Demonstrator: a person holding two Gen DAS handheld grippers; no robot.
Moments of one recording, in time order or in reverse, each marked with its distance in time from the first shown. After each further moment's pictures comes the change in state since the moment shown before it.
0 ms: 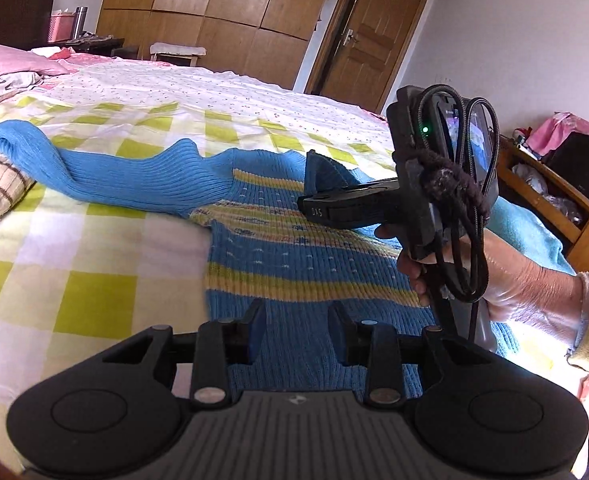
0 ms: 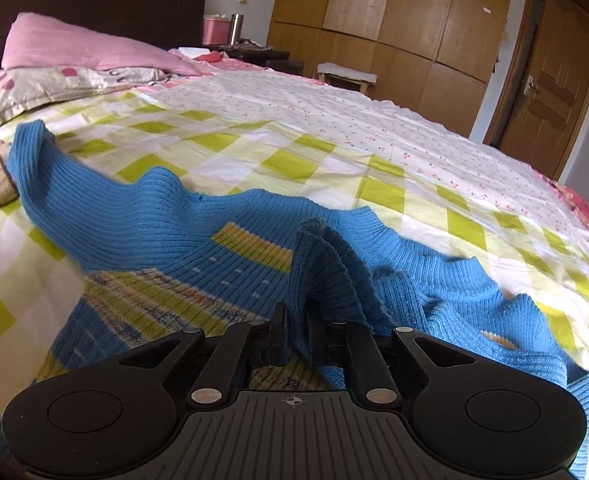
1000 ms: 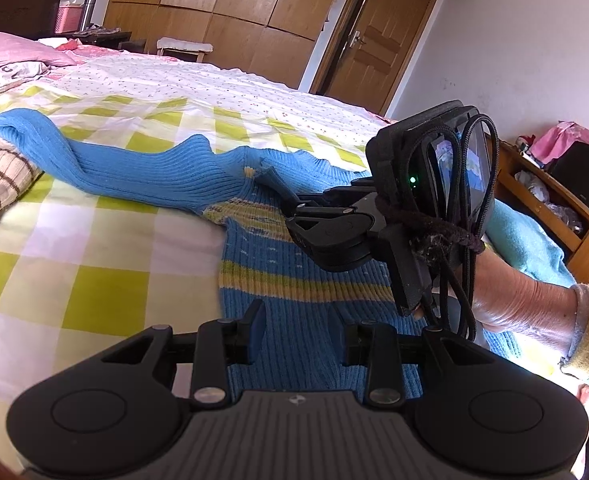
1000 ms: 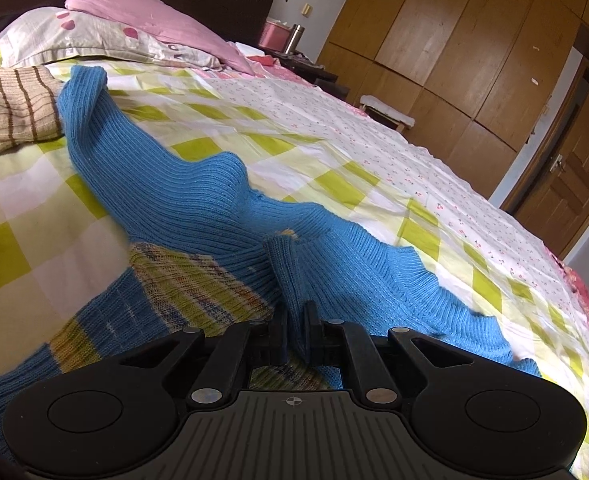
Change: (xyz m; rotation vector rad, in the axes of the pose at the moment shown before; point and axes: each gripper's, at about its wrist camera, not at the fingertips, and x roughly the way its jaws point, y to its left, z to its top) left arm -0.002 0.011 0.000 -0.030 0.002 -0.005; right arm 0.002 0.040 -0.004 -0.223 -0.064 0.010
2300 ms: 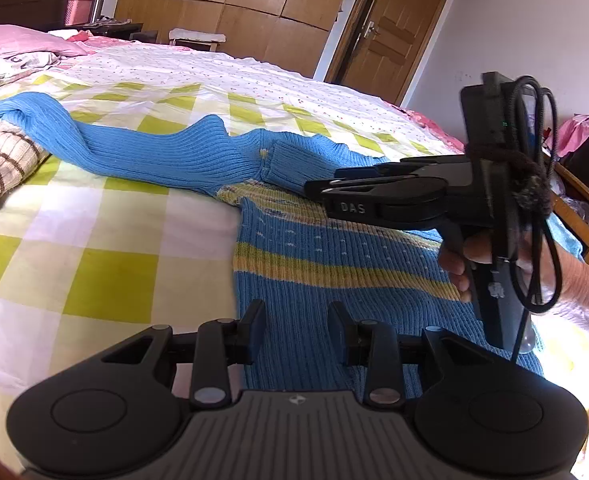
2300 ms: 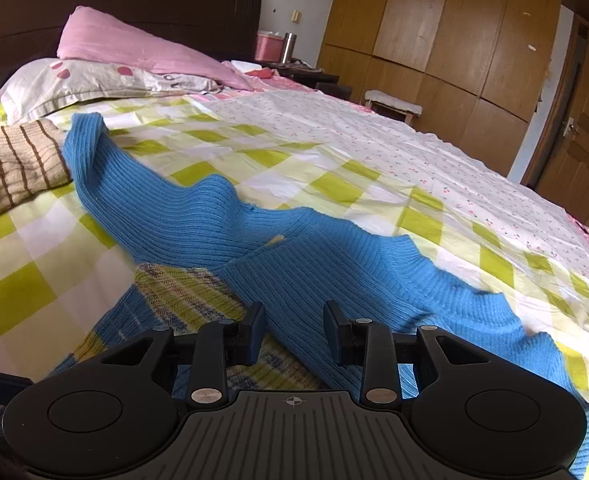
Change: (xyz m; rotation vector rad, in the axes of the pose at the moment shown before) left arm 0.014 0.005 -0.007 -0.006 0.029 0.046; right arm -0.012 -0.031 -0.003 0.122 -0.016 0.106
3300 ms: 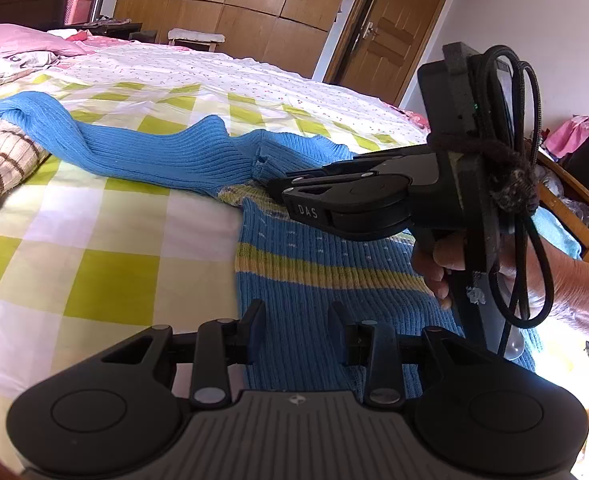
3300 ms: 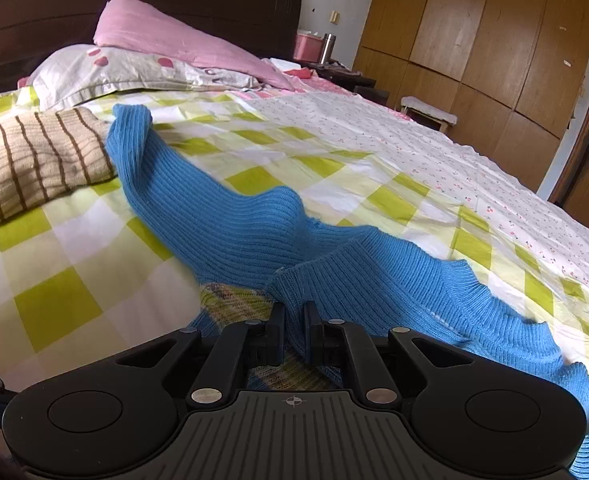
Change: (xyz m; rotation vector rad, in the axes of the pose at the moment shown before) left arm 0.001 0.002 0.001 -0.001 -0.001 -0.005; right arm 0.007 0.033 0.012 -0.062 0.002 0.067
